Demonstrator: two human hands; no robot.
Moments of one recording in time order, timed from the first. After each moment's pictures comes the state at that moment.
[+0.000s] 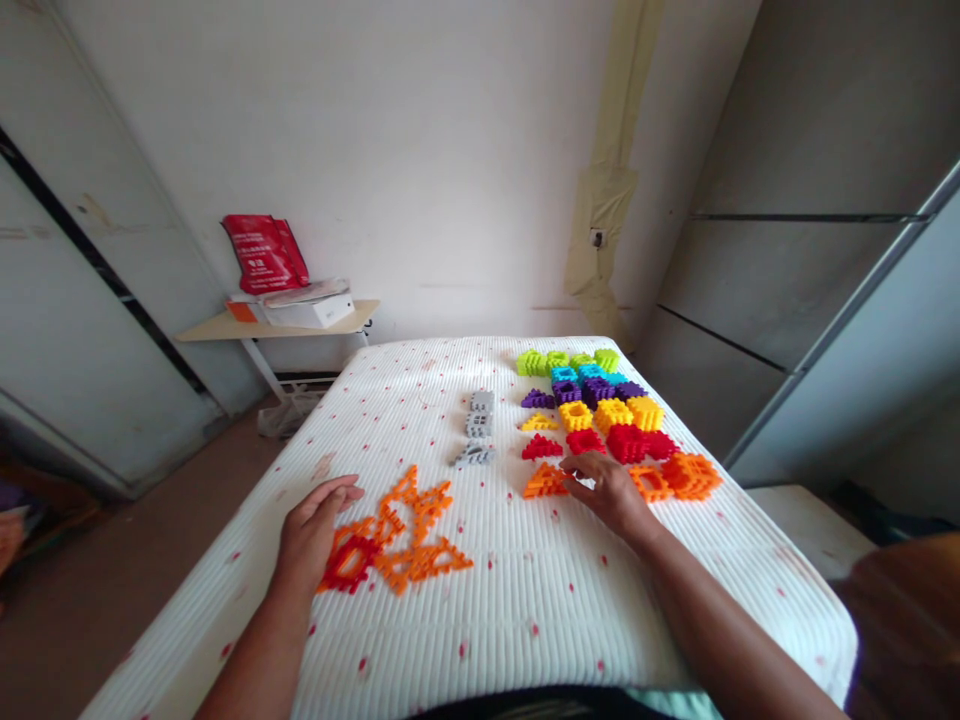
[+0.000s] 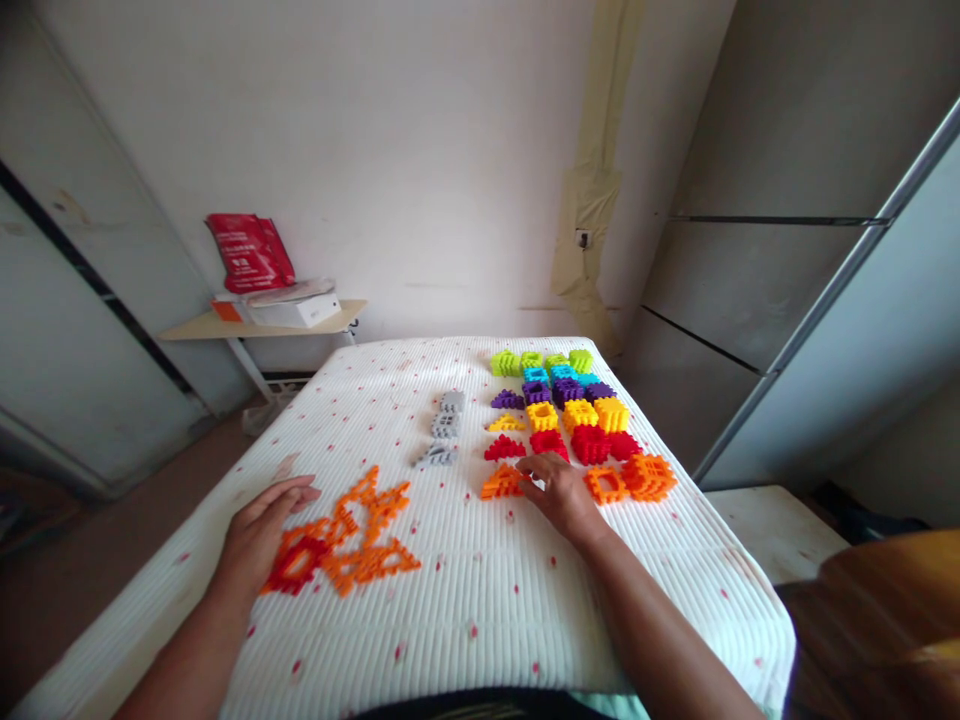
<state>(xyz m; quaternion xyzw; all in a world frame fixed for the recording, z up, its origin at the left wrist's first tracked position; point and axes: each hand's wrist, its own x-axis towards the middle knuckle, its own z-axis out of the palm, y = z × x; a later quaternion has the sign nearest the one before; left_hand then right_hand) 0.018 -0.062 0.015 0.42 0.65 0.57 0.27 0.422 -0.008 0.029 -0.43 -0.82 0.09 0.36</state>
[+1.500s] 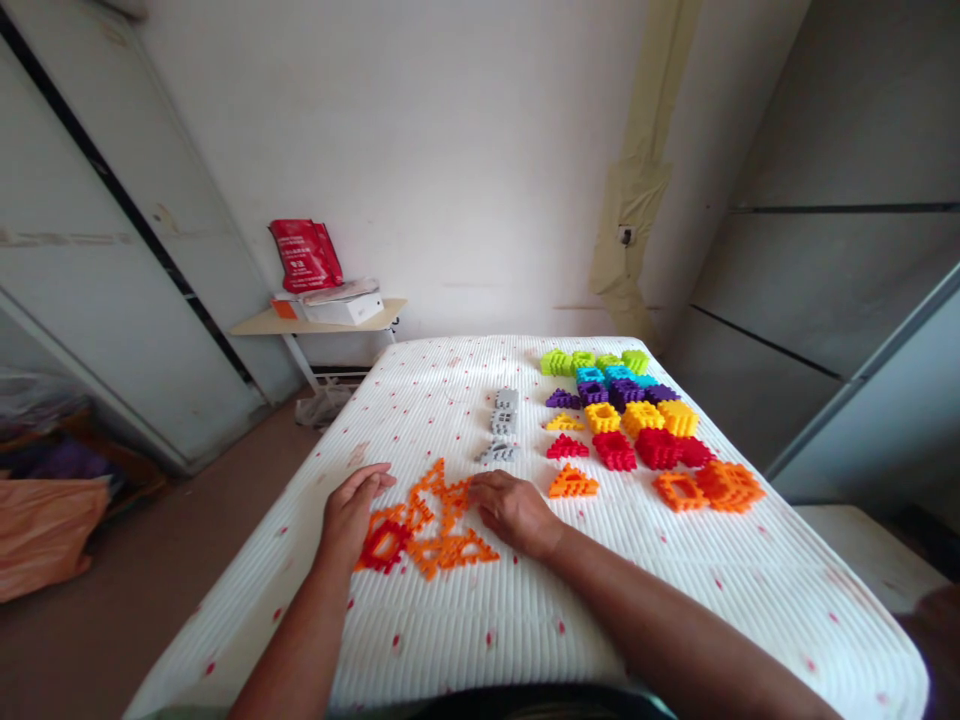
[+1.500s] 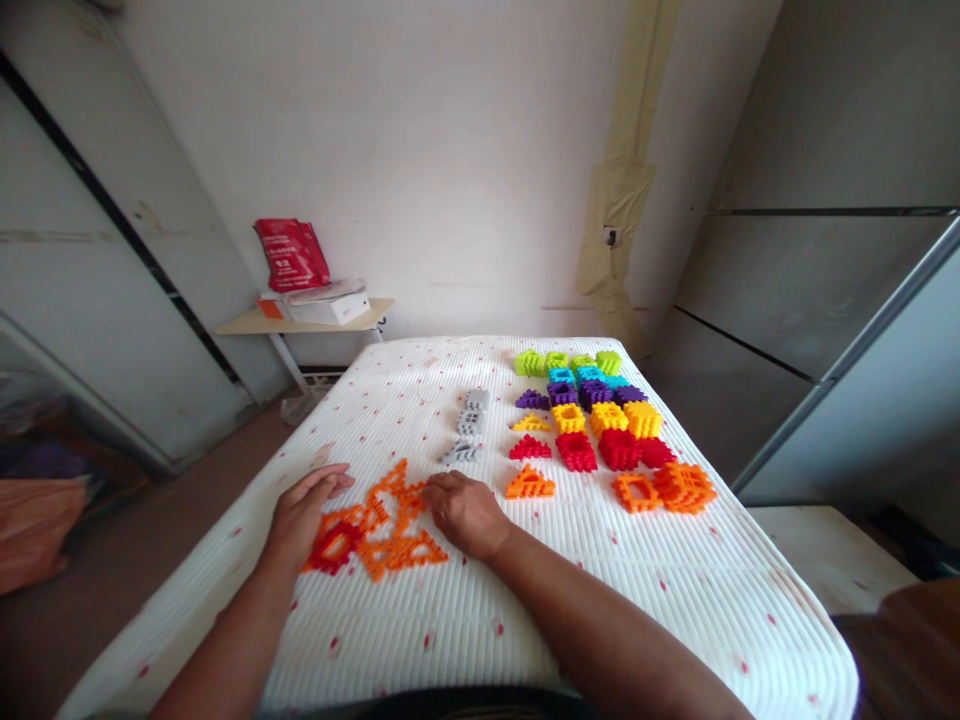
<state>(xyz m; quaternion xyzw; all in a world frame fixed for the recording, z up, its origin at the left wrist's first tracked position) 0.017 -0.062 0.013 0.43 0.64 0.59 0.26 0.276 -0.023 0.028 -0.25 -0.93 0.11 0.26</state>
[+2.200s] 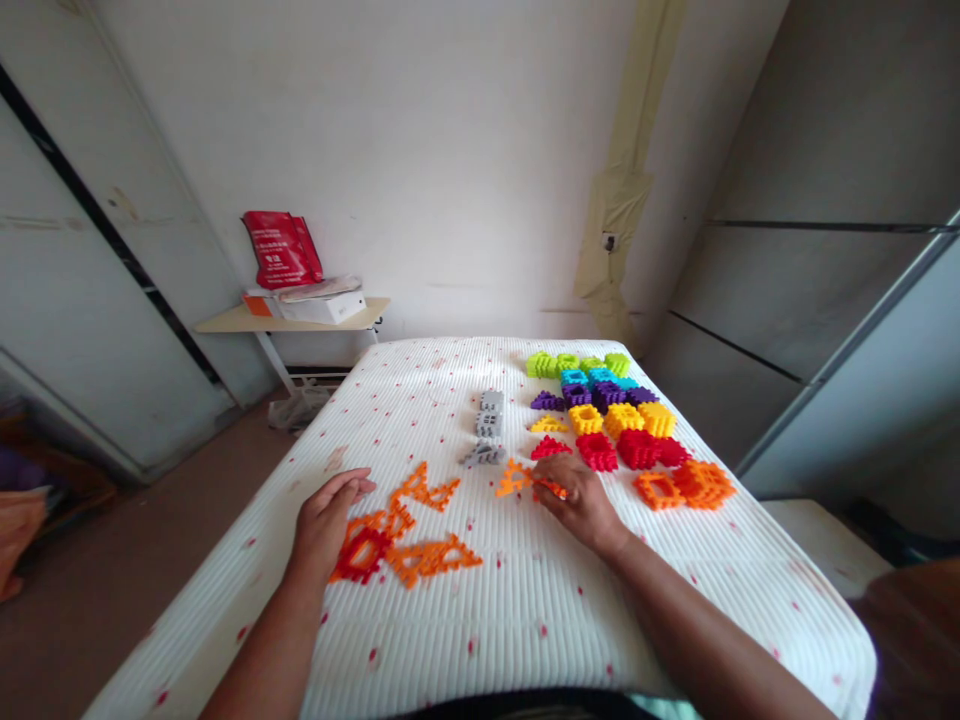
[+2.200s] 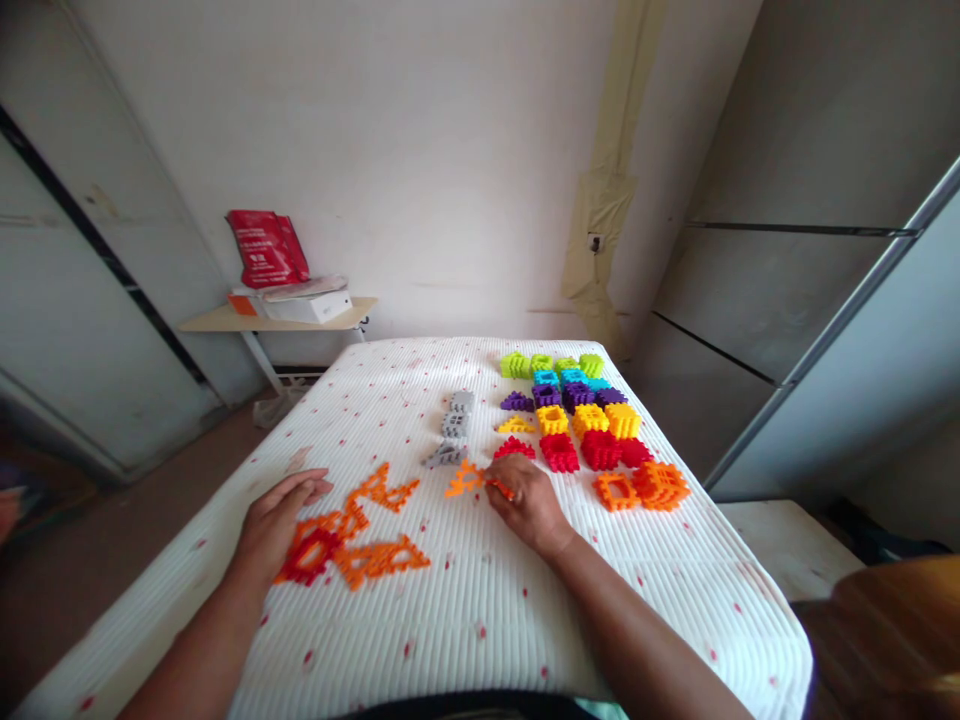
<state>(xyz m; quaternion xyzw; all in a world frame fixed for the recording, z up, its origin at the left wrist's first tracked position) 0.020 -0.062 0.017 0.41 0.65 0.58 0.27 0.365 -0.018 0.041 -0.30 -0.84 0.10 0.44</state>
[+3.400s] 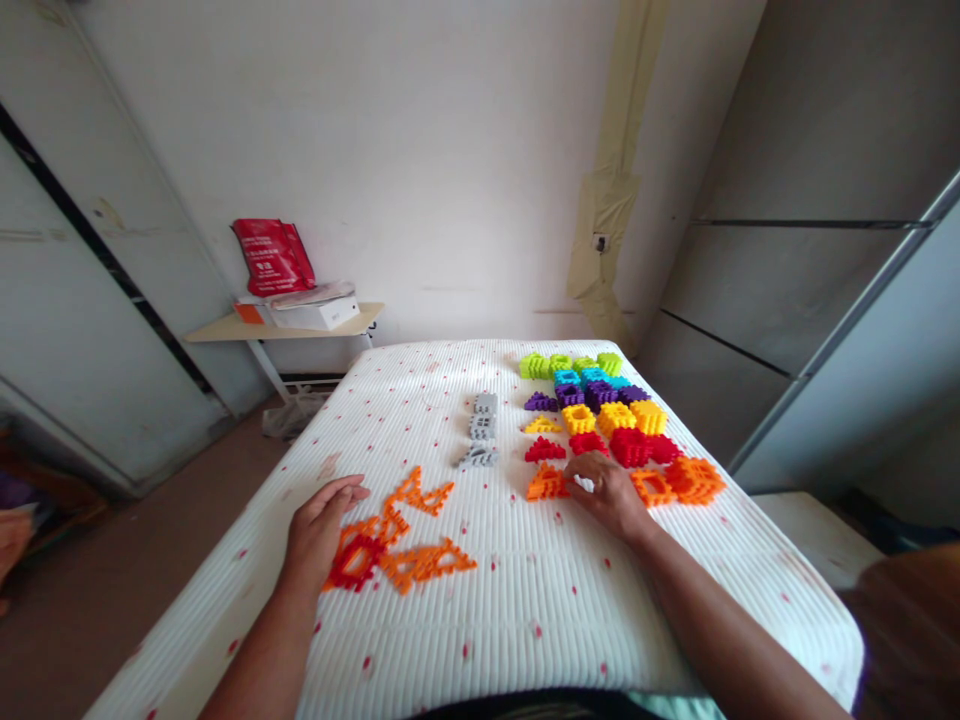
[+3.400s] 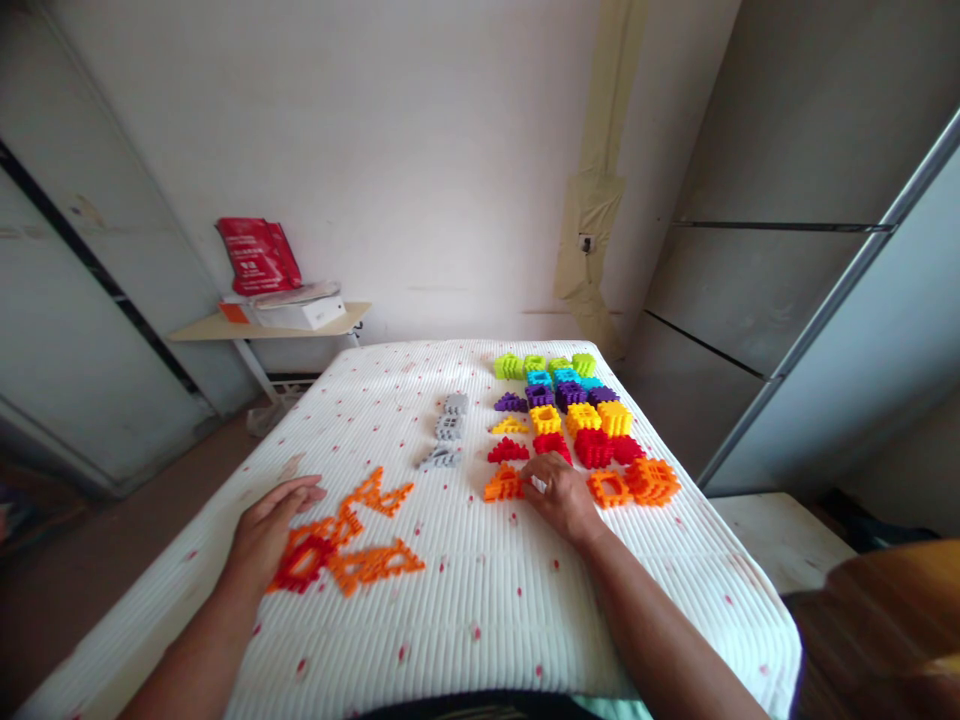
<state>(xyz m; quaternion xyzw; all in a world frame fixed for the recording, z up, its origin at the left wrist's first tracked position) 0.018 -0.061 0.016 0.43 0.65 0.58 0.26 0.419 -0.006 0.031 -0.41 -0.84 0.09 0.35</state>
